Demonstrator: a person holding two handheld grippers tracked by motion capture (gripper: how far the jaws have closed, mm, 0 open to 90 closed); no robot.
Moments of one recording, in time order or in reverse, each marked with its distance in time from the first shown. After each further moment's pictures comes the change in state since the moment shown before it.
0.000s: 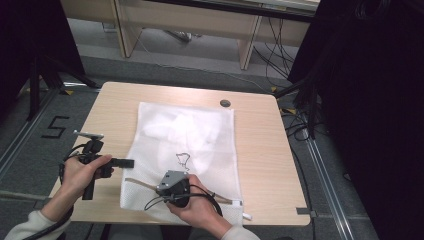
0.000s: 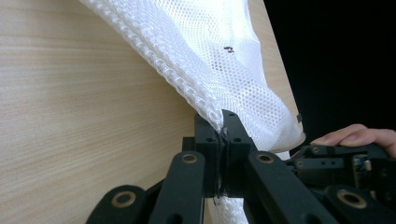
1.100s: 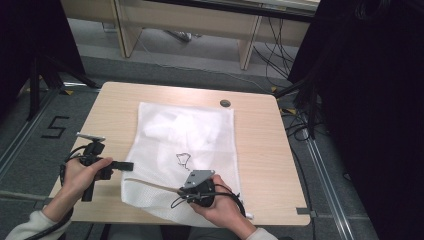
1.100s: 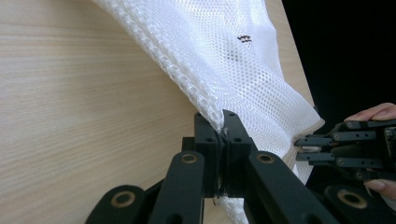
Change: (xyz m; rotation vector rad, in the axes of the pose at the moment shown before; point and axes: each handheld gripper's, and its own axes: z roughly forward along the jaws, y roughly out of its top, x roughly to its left) left arm 0.008 -0.002 0.003 0.022 0.042 0.022; right arm -0.027 -0.037 -0.041 0.034 0.007 0.029
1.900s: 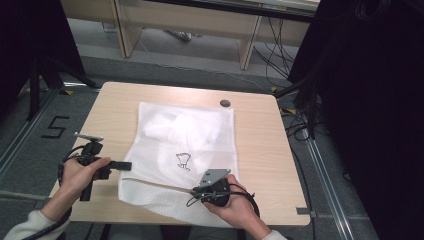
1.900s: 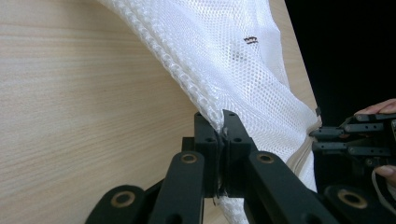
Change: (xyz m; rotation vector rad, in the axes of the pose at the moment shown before) left arm 0.003 0.000 0.000 0.007 0.010 0.004; right arm -0.016 -0.021 -0.025 0.005 0.002 0.040
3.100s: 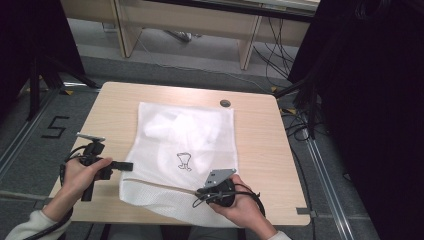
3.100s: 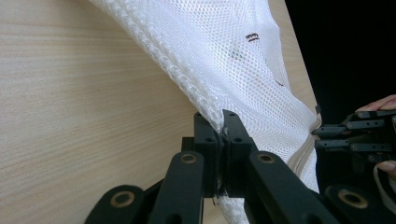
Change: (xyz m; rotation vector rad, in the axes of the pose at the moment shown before) left arm 0.000 0.000 0.000 0.001 -0.002 0.004; right arm -0.004 -0.007 -0.009 0.025 0.031 -0.007
